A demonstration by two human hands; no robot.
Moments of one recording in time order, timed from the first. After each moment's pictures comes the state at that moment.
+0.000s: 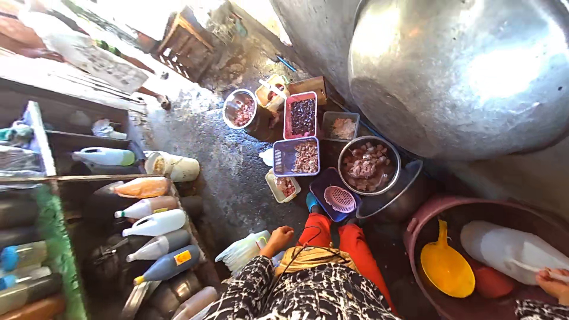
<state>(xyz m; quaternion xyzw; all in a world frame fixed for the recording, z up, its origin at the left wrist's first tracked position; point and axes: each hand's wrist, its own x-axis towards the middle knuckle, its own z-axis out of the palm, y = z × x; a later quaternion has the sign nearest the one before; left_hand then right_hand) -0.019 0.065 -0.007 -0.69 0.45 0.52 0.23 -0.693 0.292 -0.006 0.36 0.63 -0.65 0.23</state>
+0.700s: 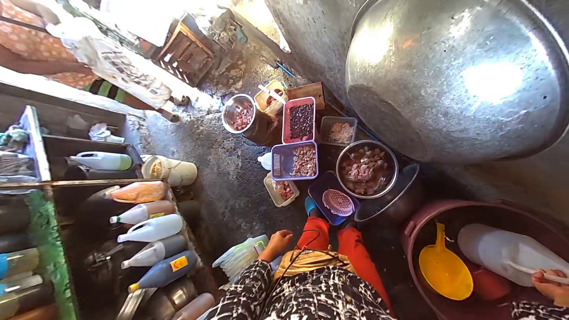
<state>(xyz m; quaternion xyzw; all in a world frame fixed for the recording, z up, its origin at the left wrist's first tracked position) -0.019 0.066 -0.011 -0.70 0.43 0.53 0.22 -0.713 0.315 -0.036 0.37 0.61 -0.67 0.21</state>
